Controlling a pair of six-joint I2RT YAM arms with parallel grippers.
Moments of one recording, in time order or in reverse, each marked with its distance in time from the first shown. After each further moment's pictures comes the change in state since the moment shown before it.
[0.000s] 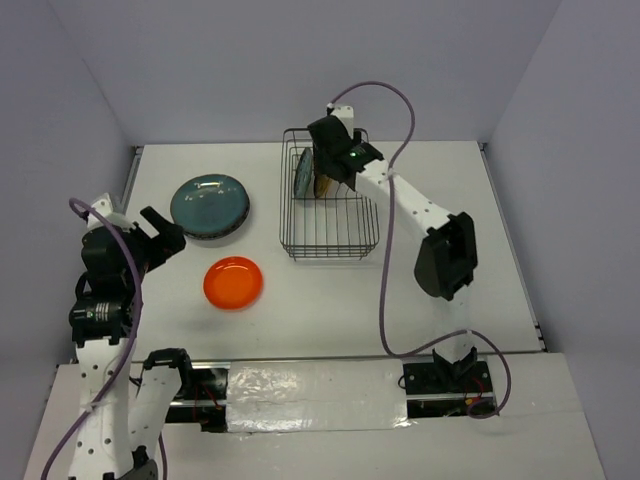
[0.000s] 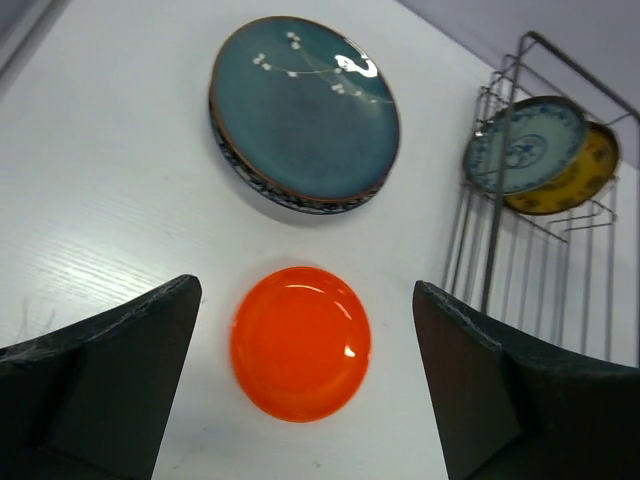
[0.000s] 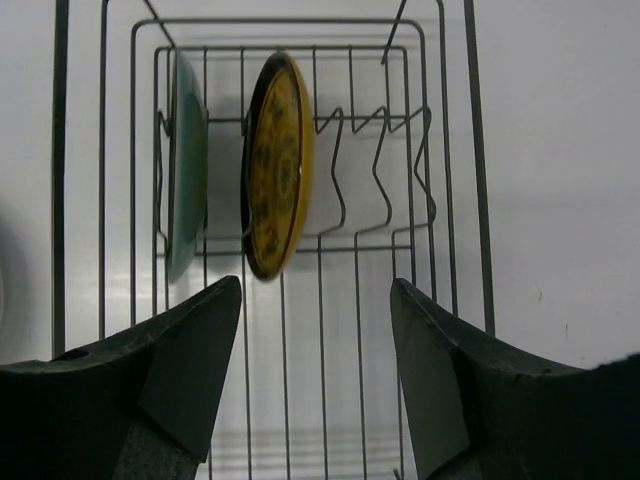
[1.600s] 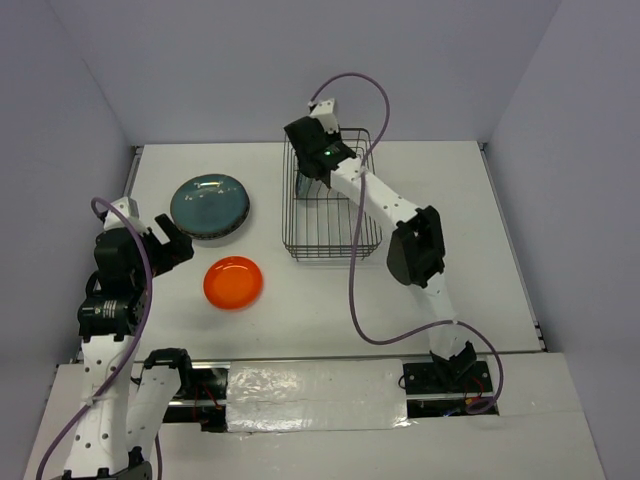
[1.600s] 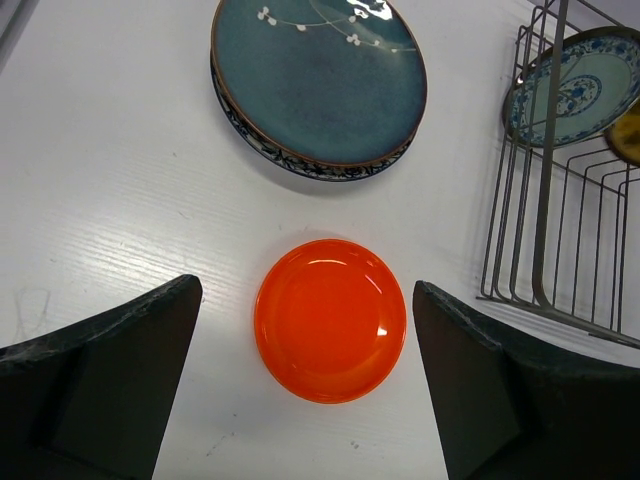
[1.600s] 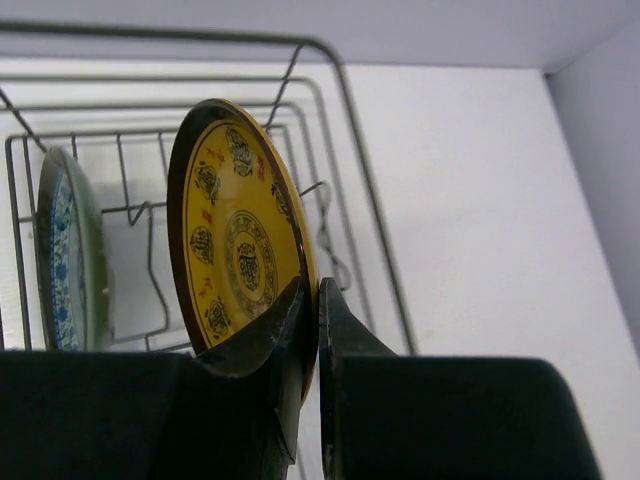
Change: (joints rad) left arm -0.046 0.002 -0.072 0.011 -0.041 0.098; right arm 0.037 0.324 0.352 -0.051 0.419 -0.155
